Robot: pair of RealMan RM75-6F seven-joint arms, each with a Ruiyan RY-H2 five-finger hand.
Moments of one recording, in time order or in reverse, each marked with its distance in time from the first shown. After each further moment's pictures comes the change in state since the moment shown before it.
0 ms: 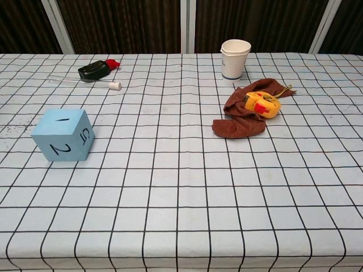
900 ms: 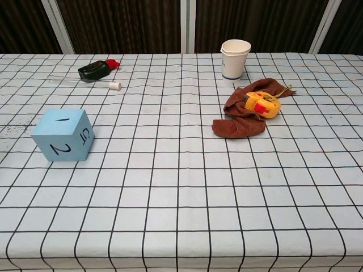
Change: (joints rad) left arm -0.096 0.212 0.124 -0.266 0.136 -0.278 -0.009; right arm -0.009 0.049 0.033 -0.021 0.015 0.041 0.036
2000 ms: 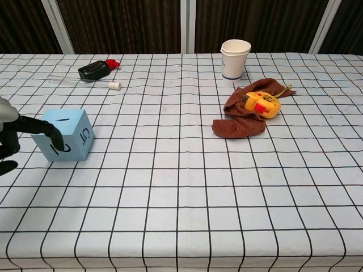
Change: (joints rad) left arm -0.268 -0.171 -0.051 -0.190 -0.289 -0.321 0.597; right arm -0.002 -0.028 0.021 0.065 0.044 -0.006 0.050
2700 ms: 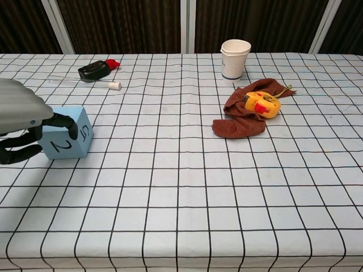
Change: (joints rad) left arm -0.169 -0.153 0.023 0.036 -0.351 0.135 0.350; right arm 0.002 -0.005 0.006 0.019 0.014 -0.011 0.010
